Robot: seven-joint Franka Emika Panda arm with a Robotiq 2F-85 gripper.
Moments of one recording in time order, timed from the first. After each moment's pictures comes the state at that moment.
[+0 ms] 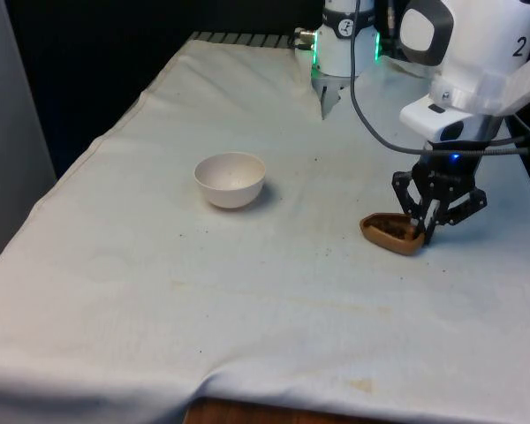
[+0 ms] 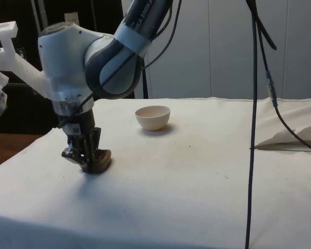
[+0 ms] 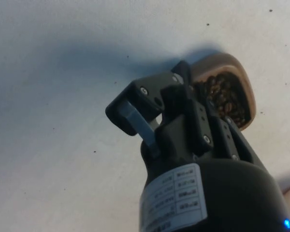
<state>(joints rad) 0.13 0.71 0.14 -1.76 -0.42 2.48 0.64</state>
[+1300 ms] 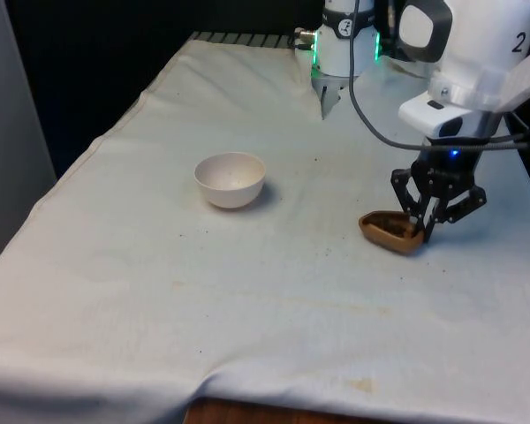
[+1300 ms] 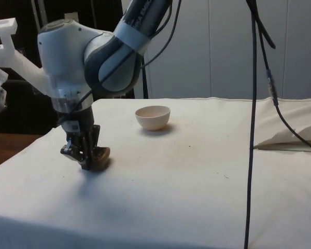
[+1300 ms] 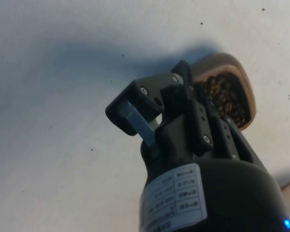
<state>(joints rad) 0.12 0.70 0.14 -1.75 -0.42 2.47 0.64</state>
